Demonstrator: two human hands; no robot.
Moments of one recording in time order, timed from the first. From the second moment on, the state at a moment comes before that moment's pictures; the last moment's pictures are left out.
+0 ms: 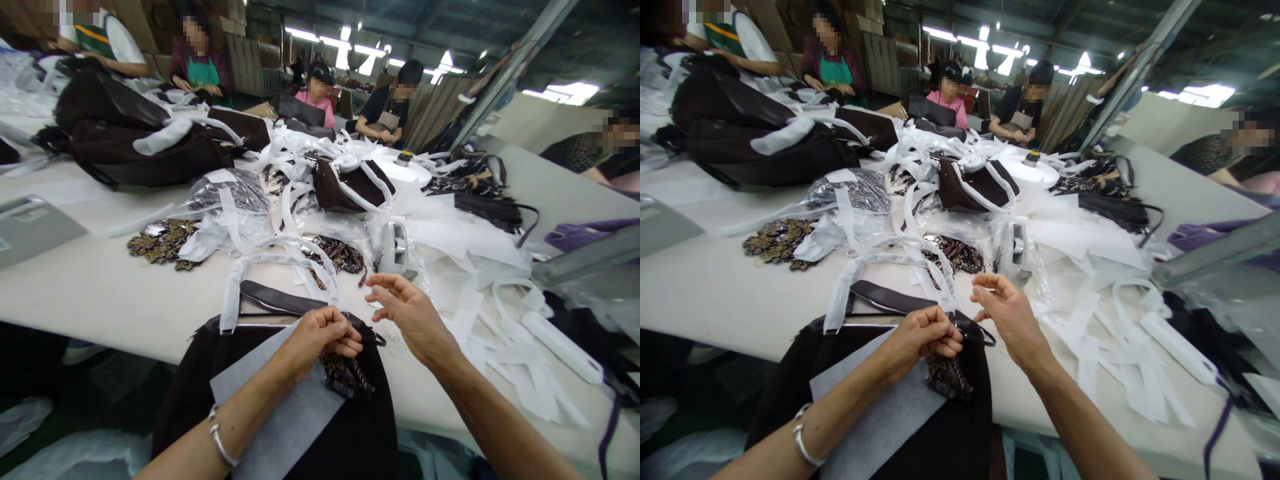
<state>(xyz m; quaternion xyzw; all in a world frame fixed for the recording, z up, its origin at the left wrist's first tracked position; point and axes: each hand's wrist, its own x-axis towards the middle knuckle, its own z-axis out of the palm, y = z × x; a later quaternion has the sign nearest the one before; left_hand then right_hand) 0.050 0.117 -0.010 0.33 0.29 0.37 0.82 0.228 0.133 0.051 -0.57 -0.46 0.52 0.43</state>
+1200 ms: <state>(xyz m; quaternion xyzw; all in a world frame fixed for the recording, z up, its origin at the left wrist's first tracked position) 0.031 0.106 0.012 0.68 0.43 0.34 0.49 0.204 0.102 0.036 -0.58 -0.48 0.55 0.36</state>
